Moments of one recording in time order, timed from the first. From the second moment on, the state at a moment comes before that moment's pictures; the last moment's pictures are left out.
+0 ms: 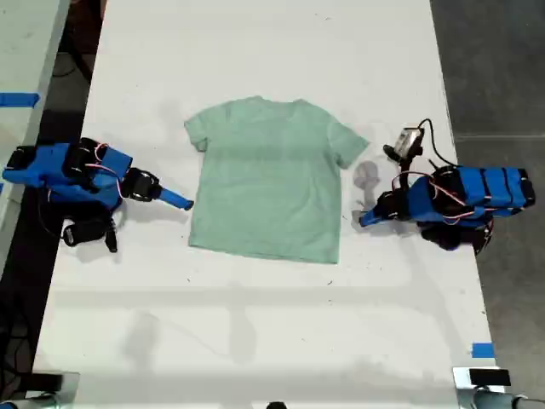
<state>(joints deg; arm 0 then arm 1) -0.4 206.1 183.4 58.8 17.1 -0.8 200.6 175.1 77.6 -4.3</state>
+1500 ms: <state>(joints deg) -0.4 206.1 183.4 58.8 17.1 56.2 101.0 118.0 58.0 -41.7</state>
